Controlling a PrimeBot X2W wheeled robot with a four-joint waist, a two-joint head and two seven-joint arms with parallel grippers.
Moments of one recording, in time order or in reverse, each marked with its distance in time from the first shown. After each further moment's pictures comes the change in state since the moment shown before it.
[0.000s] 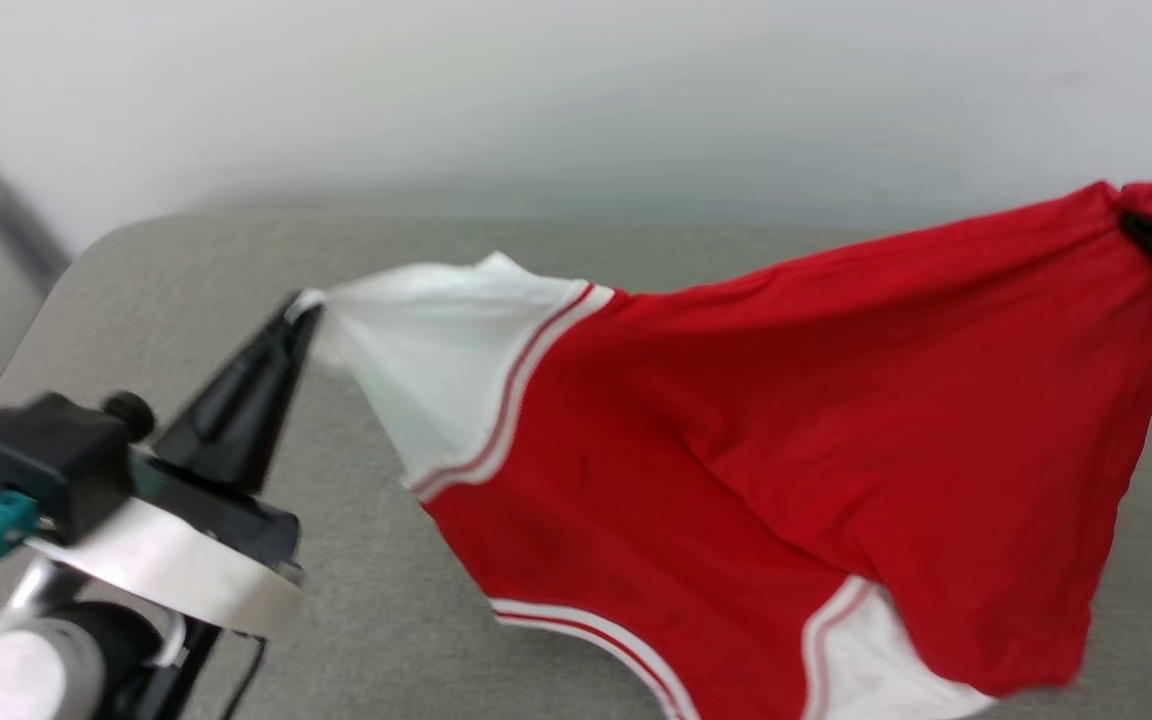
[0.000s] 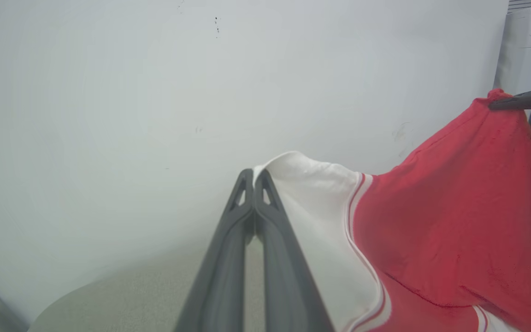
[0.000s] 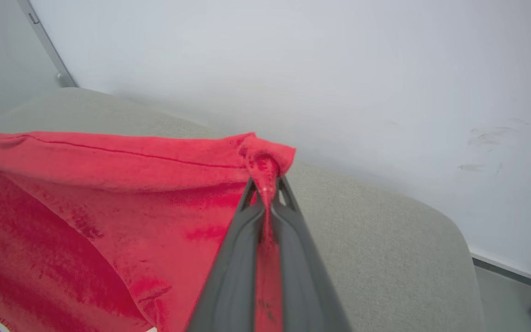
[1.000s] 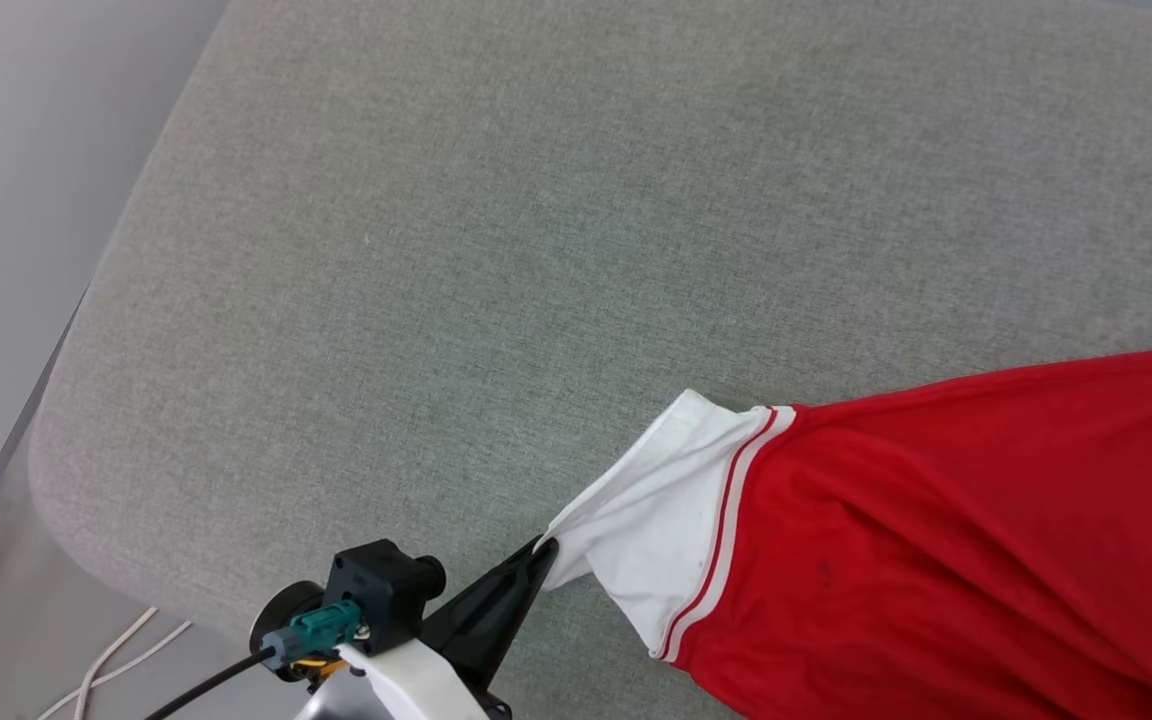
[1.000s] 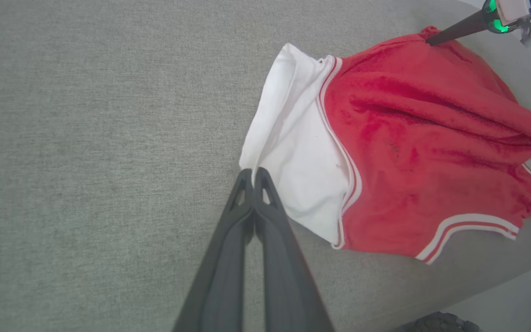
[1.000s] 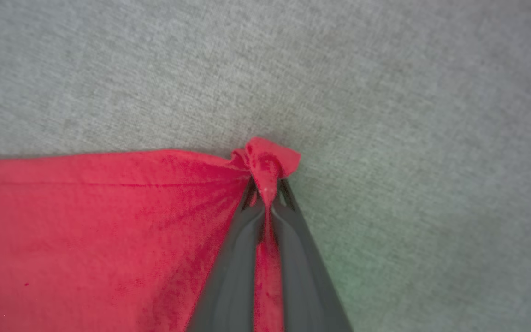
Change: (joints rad) left arm 0.089 -0.191 -0.291 0.176 -0.009 -0.091 0.064; right arm -0.025 -0.004 -0.058 0.289 -0.229 0.001 0.350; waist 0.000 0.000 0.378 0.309
